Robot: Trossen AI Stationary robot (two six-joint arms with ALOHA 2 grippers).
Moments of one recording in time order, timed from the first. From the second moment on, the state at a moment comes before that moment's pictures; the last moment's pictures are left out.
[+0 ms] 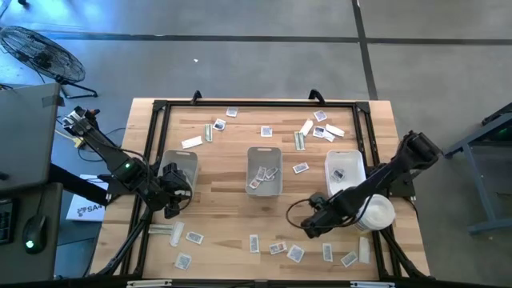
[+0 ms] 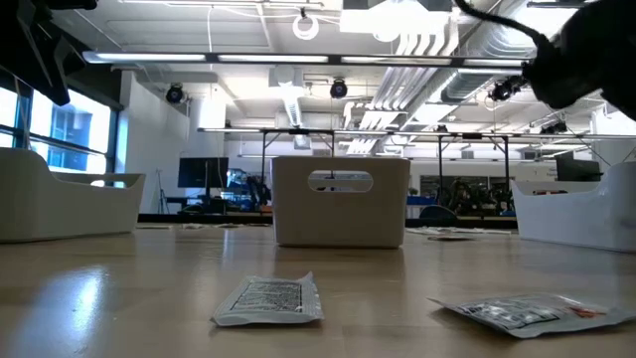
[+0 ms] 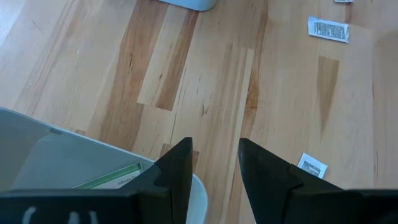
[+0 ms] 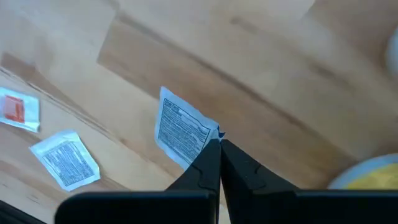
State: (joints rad) left arm -0.71 0.85 0.72 -0.88 -0.43 -0.86; right arm 0.59 1.59 0.98 -0.81 0.00 1.61
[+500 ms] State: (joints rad) left arm -0.71 0.85 0.72 -0.88 -0.43 -0.86; right arm 0.53 1.31 0.98 -1.14 0.23 1.67
